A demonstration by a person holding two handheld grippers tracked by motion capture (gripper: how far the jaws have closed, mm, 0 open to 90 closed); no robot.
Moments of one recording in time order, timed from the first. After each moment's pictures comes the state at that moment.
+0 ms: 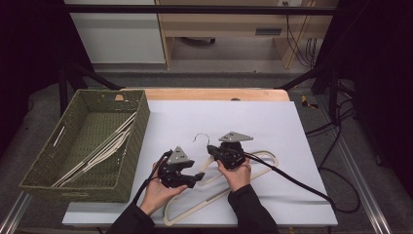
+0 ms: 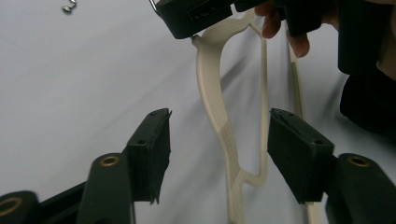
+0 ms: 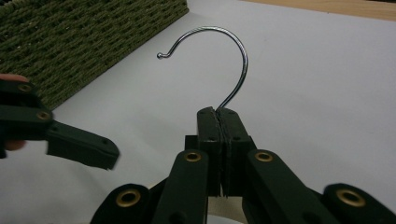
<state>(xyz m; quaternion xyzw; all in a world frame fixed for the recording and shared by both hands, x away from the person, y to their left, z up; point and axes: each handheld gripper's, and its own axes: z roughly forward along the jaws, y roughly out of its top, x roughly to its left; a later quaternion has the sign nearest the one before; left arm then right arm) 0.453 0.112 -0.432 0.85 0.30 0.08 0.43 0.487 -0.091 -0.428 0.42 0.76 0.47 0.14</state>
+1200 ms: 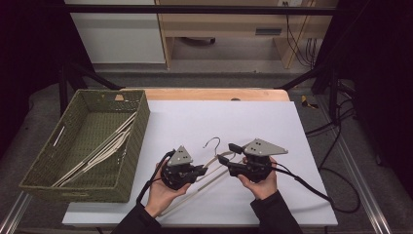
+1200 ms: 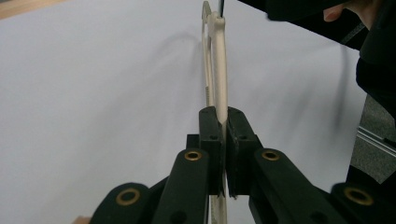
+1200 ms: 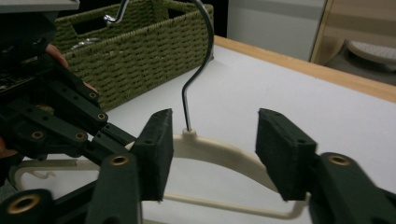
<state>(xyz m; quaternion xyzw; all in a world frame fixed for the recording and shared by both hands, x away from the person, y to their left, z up) 0.430 0.106 -0.401 0.83 0.28 0.09 0.46 0.431 -0.147 -0.381 0.32 0.75 0.55 0.18</state>
